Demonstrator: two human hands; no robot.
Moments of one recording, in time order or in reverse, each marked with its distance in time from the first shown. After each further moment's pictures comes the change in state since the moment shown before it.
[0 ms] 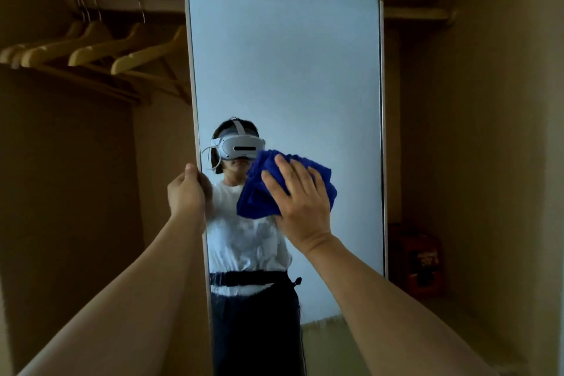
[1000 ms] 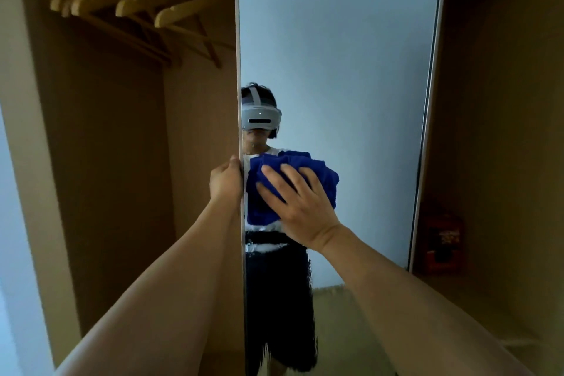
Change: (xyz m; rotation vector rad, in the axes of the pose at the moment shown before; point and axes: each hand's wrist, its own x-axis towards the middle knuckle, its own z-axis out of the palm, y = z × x) left_hand -0.008 -0.034 -0.025 0.136 -0.098 -0.114; right_hand -0.028 -0.054 -0.007 0.042 -0.212 -0.353
